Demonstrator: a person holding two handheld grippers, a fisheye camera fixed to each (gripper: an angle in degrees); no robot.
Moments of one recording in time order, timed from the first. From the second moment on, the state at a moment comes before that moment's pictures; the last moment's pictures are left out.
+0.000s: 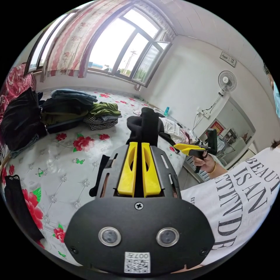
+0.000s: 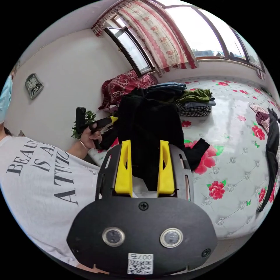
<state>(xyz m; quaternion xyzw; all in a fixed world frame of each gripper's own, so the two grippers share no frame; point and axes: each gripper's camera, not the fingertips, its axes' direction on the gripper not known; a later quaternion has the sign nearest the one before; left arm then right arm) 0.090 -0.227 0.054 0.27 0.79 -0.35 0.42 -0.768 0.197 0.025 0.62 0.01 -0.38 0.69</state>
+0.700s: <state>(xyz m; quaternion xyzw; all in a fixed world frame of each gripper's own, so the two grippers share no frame) 0.184 -0.088 0.065 0.20 0.78 -0.42 0.42 -0.788 0.038 -0.042 0.53 -0.05 -0.38 0.76</state>
